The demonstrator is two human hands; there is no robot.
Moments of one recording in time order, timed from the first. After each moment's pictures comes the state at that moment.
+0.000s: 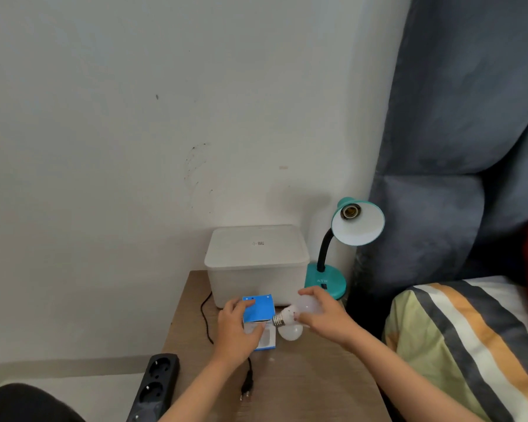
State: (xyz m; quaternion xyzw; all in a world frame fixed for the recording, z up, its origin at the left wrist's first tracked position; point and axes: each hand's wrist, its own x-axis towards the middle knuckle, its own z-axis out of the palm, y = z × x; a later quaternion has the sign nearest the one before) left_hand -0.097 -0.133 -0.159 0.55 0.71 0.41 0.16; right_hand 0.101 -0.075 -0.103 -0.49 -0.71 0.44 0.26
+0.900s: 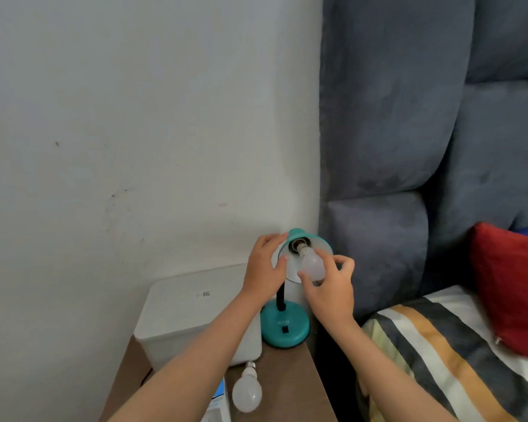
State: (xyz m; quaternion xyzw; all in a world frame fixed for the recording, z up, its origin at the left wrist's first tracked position) left_hand 0.025 0.043 -0.010 0.69 0.51 0.50 0.13; right_hand 0.158 0.031 -0.050 -0.56 -0.62 0.11 0.54
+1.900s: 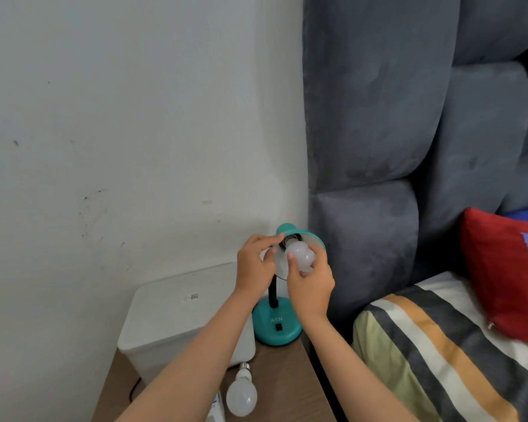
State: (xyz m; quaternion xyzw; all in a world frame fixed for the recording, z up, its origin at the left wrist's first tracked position) left_hand 0.029 0.059 -0.017 0.66 0.48 0.56 0.16; right_hand 0.127 0.043 -0.052 -0.54 -0.47 0.22 0.66
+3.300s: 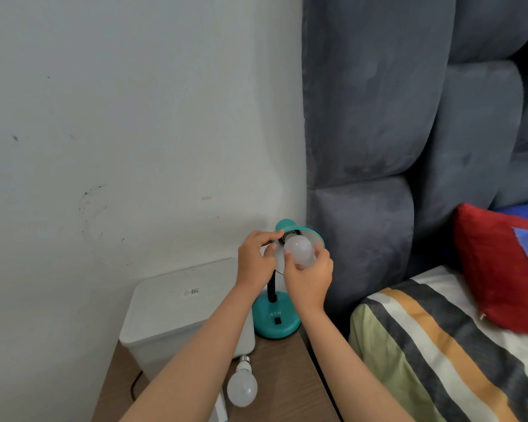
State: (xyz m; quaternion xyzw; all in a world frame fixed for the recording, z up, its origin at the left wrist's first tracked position) left_hand 0.028 0.059 -0.018 0.66 0.48 0.56 0.18; right_hand 0.123 0.037 -0.044 -0.56 -0.42 0.25 0.67
